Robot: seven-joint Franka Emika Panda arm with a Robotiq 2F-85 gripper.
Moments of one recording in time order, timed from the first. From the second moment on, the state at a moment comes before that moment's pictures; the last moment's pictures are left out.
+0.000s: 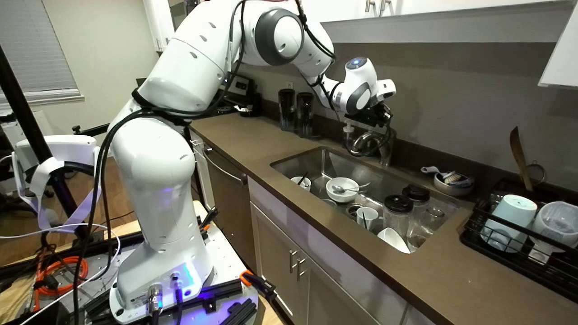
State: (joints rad) arm 0.09 0.71 -0.03 -1.54 0.06 3.00 0.03
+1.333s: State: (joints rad) arm 0.16 0.72 -0.10 -1.50 0.04 3.00 0.05
